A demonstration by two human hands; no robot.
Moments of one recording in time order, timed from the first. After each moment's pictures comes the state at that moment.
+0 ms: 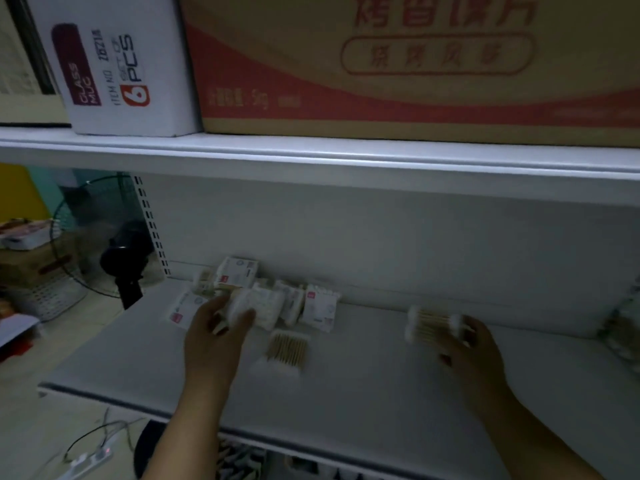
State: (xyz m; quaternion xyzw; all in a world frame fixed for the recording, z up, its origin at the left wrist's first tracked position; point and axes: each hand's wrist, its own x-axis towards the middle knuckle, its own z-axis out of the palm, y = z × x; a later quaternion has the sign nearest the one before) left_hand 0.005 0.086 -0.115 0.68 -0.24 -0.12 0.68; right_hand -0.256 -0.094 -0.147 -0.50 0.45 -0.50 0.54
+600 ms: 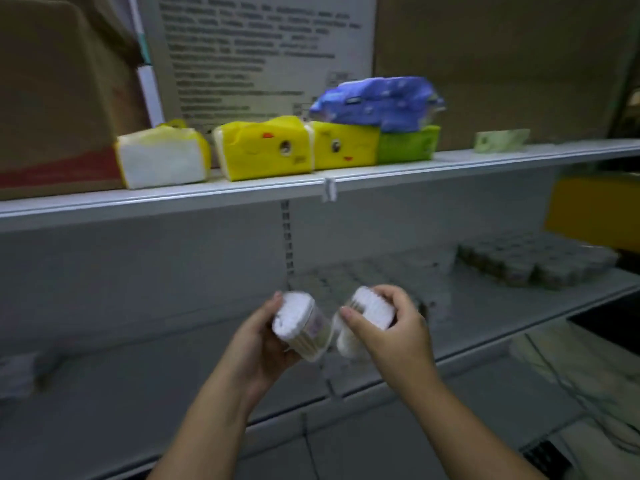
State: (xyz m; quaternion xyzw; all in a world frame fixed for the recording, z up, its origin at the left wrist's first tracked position) left_hand -0.456 -0.007 -0.037 0.38 -0.33 -0.63 0.58; right_hand -0.627 -0.007 -0.051 -0.57 0.49 -0.59 0.28
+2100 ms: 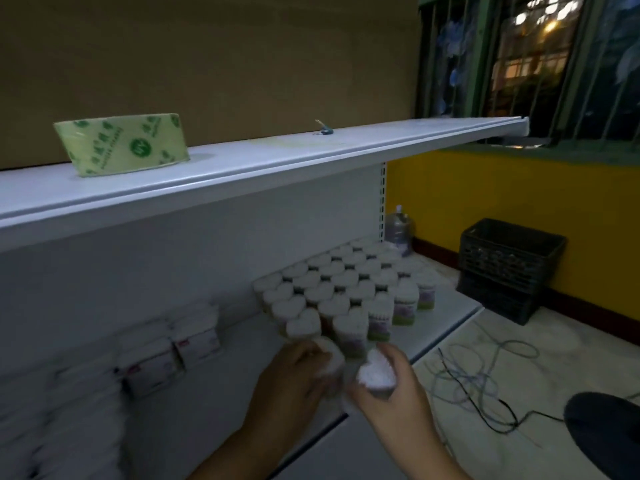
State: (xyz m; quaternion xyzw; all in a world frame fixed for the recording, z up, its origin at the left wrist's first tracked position) left_hand -0.936 -0.291 -0.151 0.36 -0.87 -0.02 0.34; right_hand -1.095 -0.224 -0.143 -0.44 0.60 -0.56 0.36
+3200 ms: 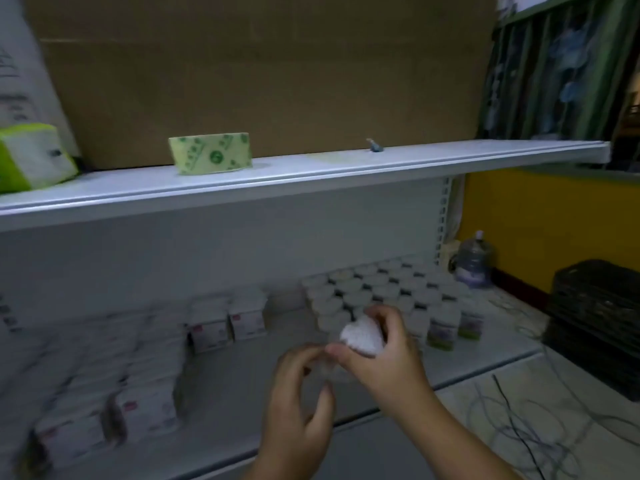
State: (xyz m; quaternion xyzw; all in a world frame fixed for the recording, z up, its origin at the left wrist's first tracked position) left_hand -0.956 -0.214 -0.133 0.42 -0.68 -0.03 0.60; right_hand -1.093 -0.239 -0.081 -0.61 0.52 -0.49 0.34
